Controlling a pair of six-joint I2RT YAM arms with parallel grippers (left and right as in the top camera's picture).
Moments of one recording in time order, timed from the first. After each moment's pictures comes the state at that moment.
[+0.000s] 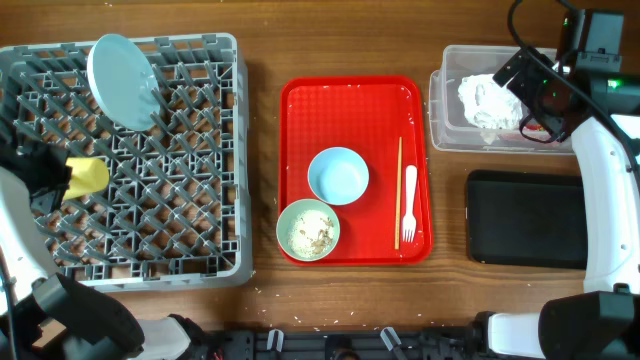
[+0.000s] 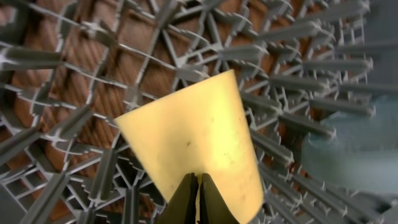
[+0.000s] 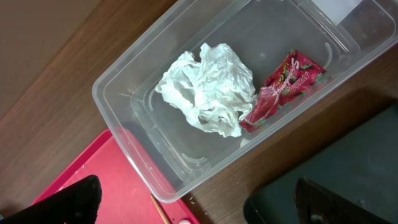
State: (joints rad) left arm 0.68 1.58 1.34 -0.98 0.11 -0.63; right arm -0.11 1.56 1.55 -1.00 0.09 0.63
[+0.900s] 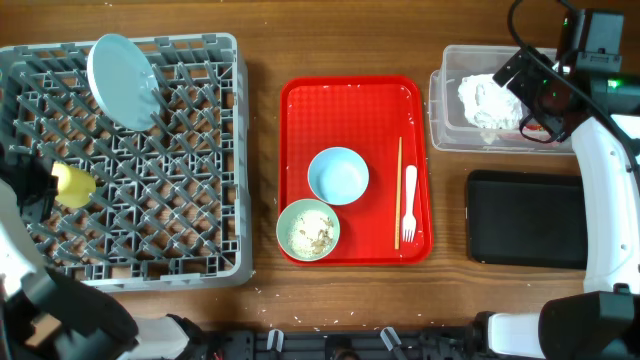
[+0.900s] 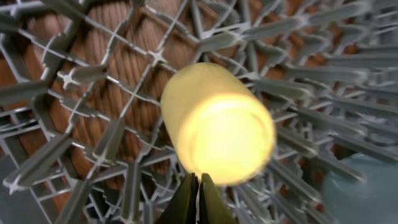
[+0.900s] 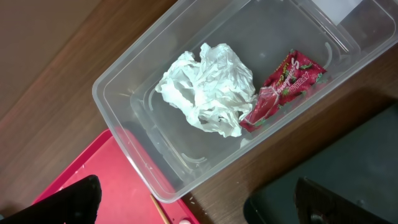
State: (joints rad) left arm 0.74 1.59 1.34 -0.98 0.09 -0.67; right arm -0.11 1.56 1.55 -1.00 0.09 0.63
